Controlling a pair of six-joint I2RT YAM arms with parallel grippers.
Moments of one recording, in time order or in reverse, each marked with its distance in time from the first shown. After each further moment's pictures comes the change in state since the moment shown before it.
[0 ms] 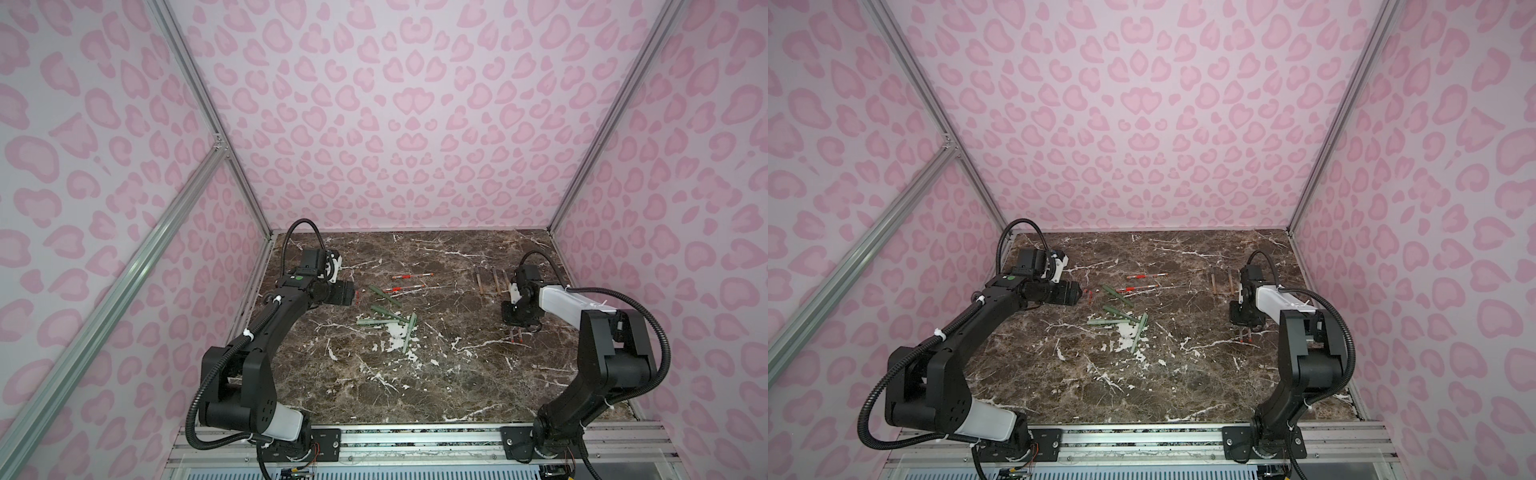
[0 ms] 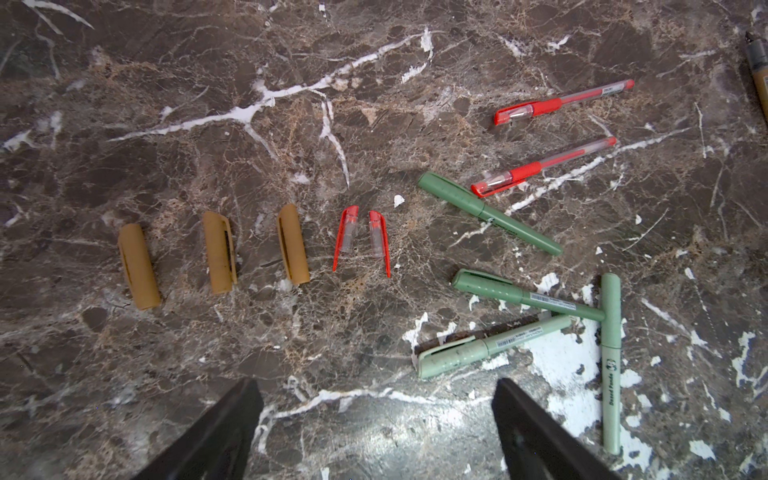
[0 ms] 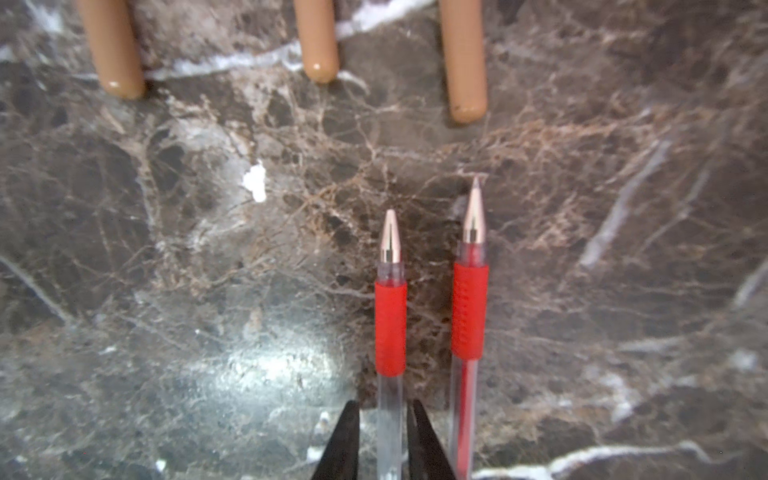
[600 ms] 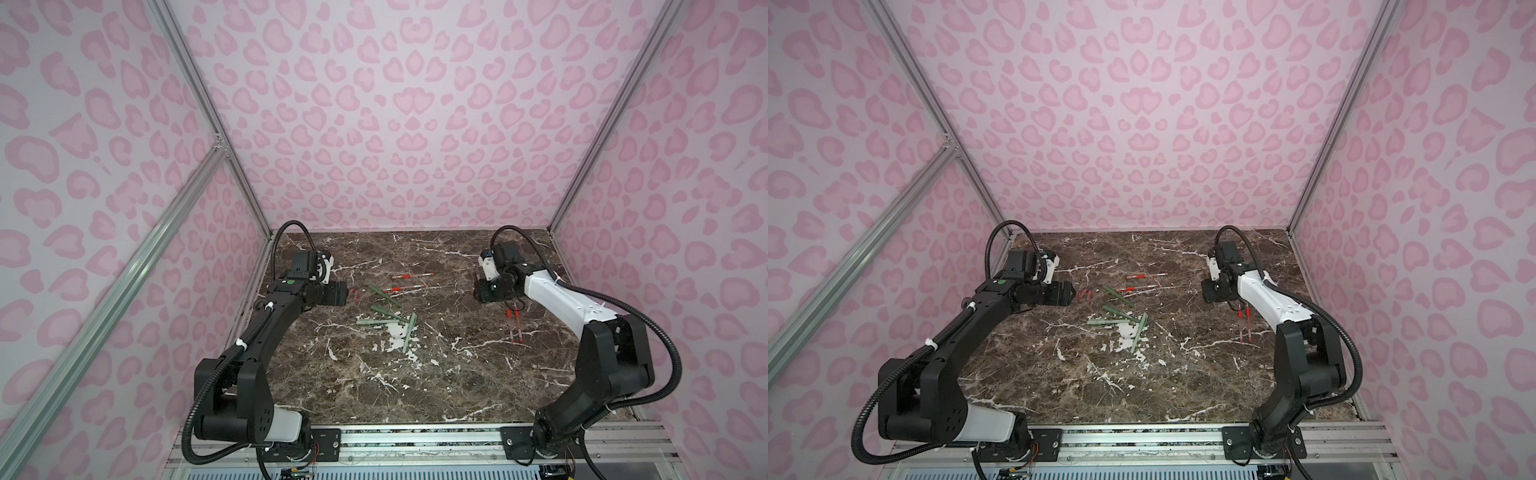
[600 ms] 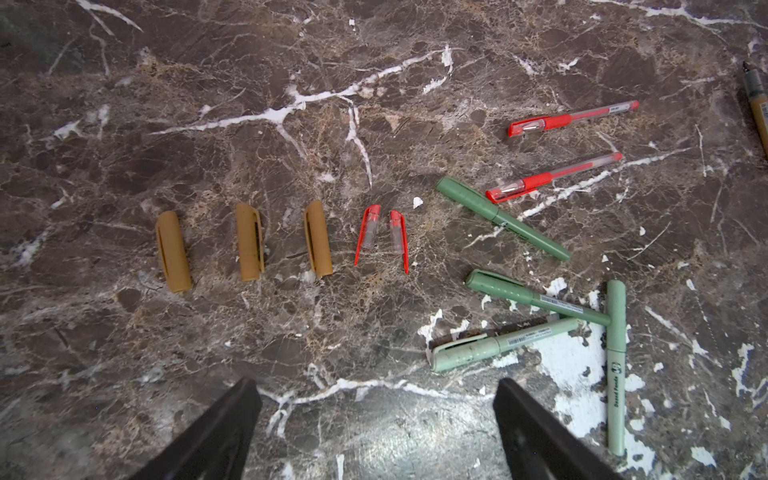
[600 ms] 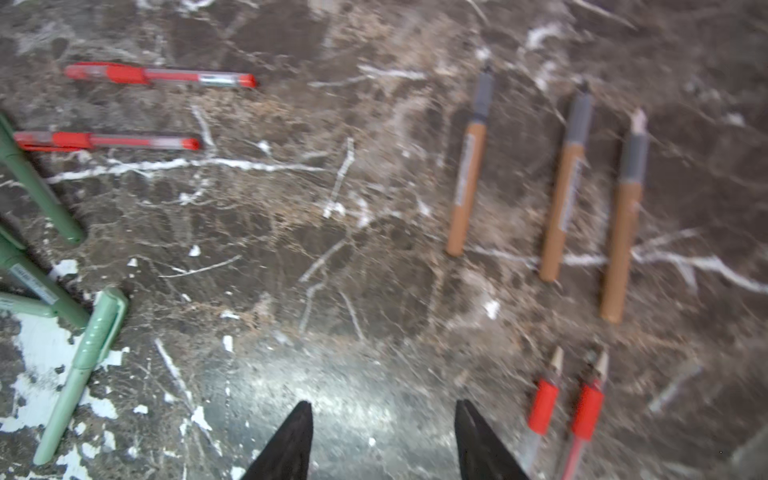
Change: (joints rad) left arm 0.055 -0.069 -0.052 0.016 0.018 0.000; right arm 0.266 0.017 0.275 -0.060 -0.069 -0.093
